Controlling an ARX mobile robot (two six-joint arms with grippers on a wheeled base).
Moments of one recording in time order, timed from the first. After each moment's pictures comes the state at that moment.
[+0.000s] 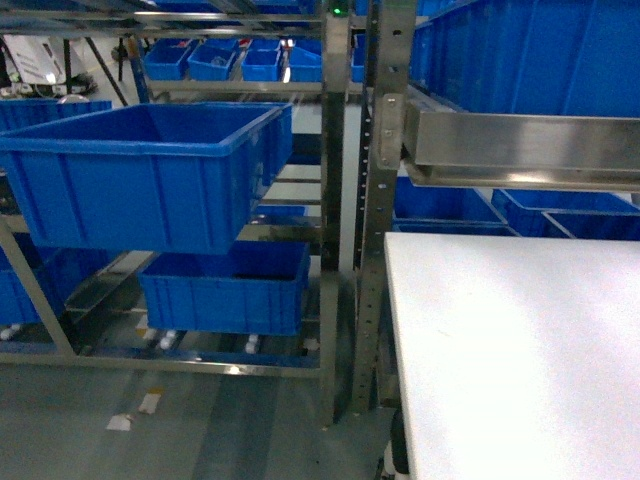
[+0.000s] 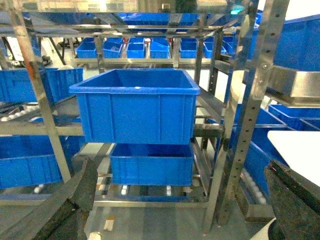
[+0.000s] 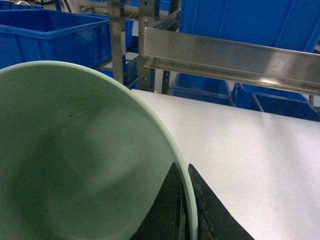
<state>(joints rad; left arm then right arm) 0.00 0.01 0.01 0.00 0.00 0.00 -0.07 0.18 0.20 -0.23 -0.18 -0.10</state>
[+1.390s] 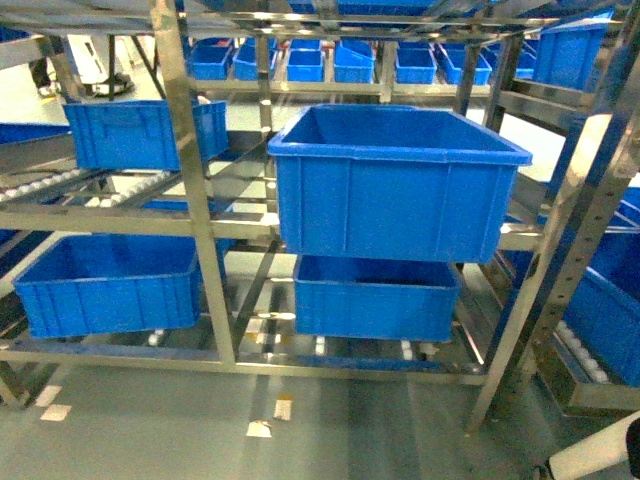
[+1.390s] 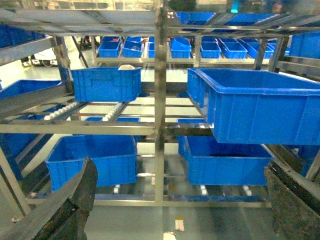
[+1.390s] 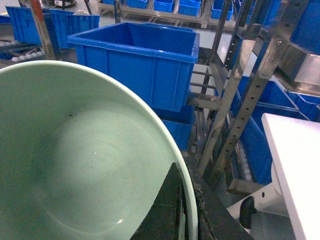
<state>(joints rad) 0.00 0.01 0.01 0.00 0.00 0.00 -0.07 0.18 0.20 -0.23 -0.18 -0.10</state>
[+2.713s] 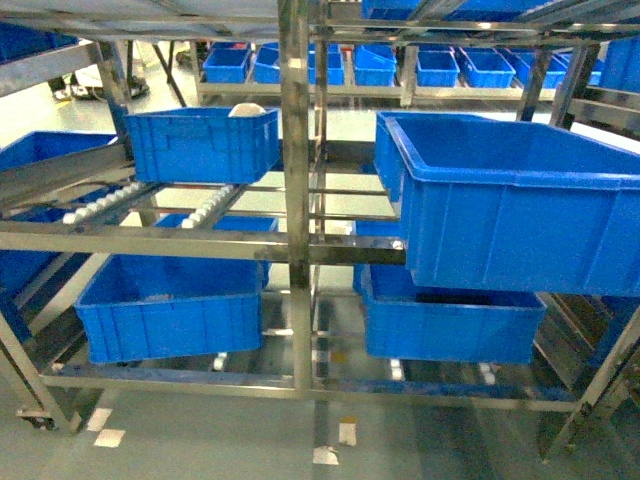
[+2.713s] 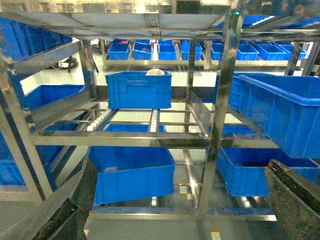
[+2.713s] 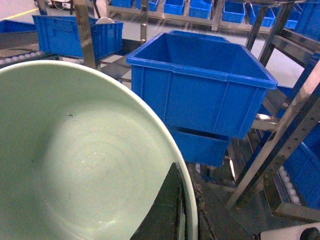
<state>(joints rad) 0.00 0.01 0.01 0.00 0.00 0.00 -0.07 0.18 0.20 -0.23 -0.18 -0.10</state>
